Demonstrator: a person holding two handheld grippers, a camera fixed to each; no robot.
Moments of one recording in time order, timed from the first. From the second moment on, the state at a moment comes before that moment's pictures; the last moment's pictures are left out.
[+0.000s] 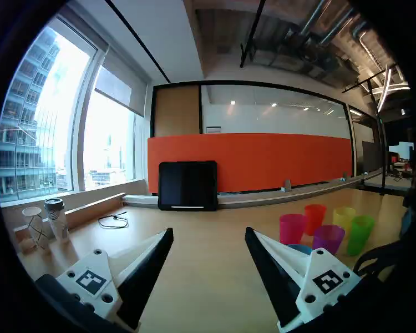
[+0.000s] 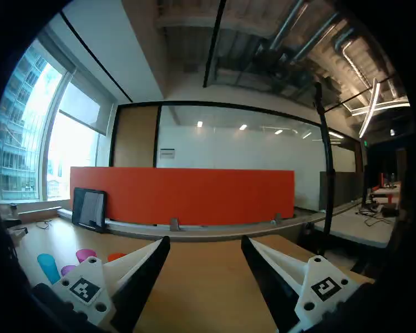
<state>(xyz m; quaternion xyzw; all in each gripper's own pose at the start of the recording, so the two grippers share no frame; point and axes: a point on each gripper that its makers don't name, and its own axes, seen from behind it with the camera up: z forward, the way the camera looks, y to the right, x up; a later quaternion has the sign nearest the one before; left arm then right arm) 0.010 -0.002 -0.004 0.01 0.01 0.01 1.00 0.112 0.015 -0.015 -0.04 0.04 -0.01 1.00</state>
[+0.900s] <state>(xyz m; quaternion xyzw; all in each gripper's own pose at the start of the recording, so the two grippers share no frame) 0.001 -0.002 -0.001 0.00 0.00 0.00 1.00 0.116 0.011 -0.012 -0.04 0.04 -0.01 1.00</state>
